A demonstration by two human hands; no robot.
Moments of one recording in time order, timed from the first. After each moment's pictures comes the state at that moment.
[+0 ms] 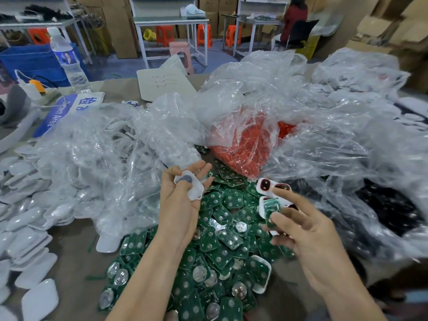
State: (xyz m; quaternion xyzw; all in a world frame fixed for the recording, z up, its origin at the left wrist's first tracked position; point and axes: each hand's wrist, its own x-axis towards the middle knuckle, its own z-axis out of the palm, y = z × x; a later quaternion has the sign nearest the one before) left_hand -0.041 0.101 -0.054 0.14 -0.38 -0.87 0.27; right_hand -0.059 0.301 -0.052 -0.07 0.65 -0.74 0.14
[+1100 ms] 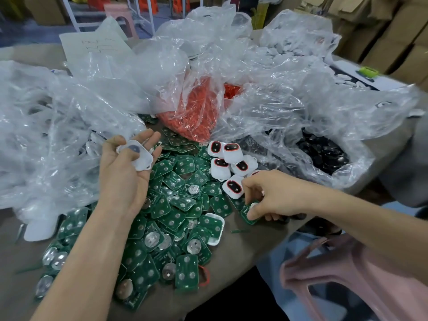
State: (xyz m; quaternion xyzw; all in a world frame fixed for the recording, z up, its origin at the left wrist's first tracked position) left_hand -0.042 0.105 -0.060 0.15 -0.42 -0.86 0.24; right_hand -0.098 0.353 -0.043 -0.24 0.89 -0.22 0.31
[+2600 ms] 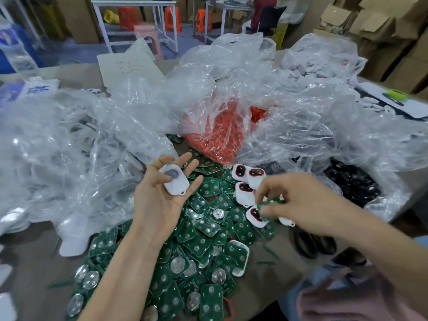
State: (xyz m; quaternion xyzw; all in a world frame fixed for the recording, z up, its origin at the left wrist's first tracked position) left_hand -0.037 0.102 -0.057 0.14 -0.30 -0.94 0.13; right_hand -0.091 0.324 0.003 -0.26 0.92 -0.23 0.17
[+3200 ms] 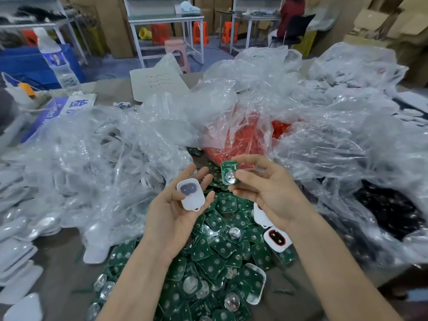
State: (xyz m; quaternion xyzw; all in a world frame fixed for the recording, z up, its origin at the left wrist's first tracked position) left_hand -0.038 0.095 -0.057 0.15 -0.26 -0.95 0.10; right_hand -0.121 0.251 -0.022 -0.11 0.59 -0.76 0.25
